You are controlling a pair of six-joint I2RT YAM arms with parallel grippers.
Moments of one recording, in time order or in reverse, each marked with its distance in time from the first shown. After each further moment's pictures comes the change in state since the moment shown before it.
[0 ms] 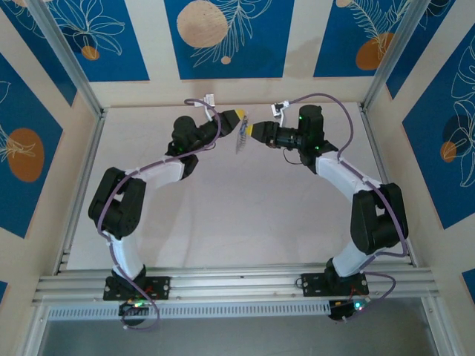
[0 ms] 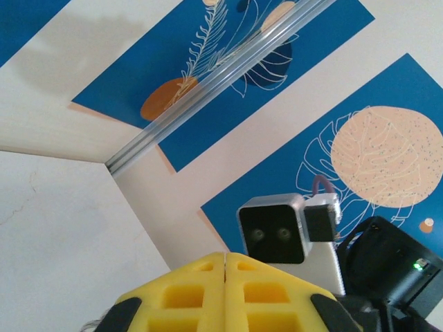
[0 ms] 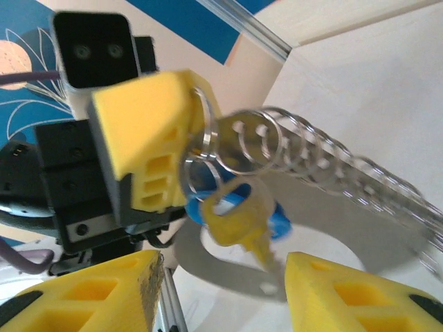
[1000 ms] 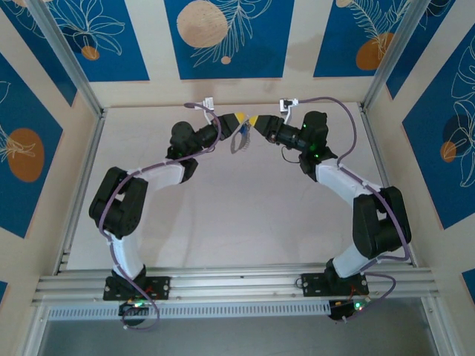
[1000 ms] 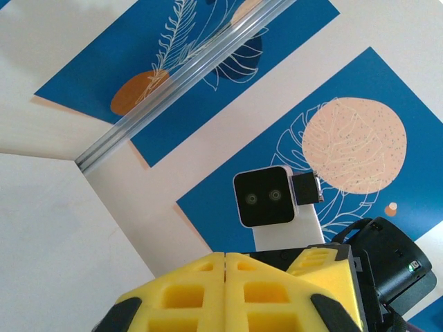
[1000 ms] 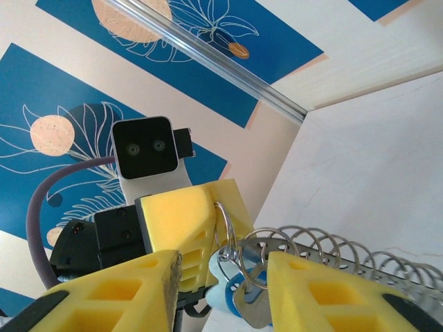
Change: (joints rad) left arm 0.000 0.008 -0.051 0.143 0.053 -0.059; right arm 0.017 -0.019 -0.097 0.335 0.139 0.239
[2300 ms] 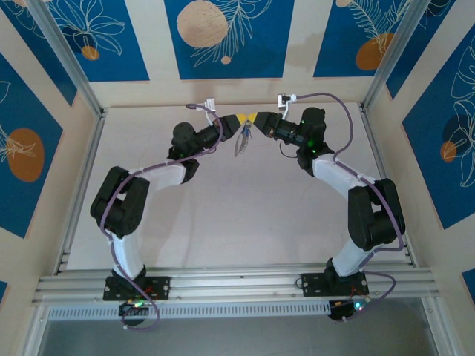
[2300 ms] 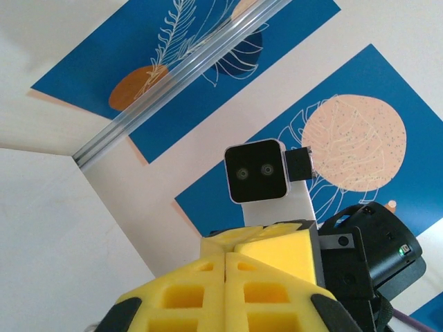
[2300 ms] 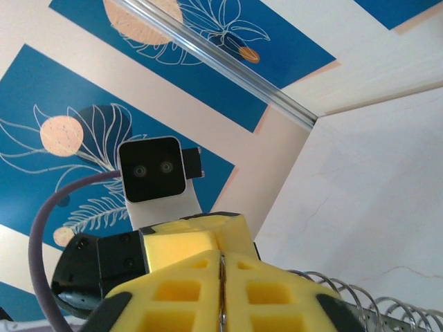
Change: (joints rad) left arm -0.008 0.011 0.000 0.008 0.001 -0.004; right arm -0.004 0.071 0.058 0.057 -0.032 0.024
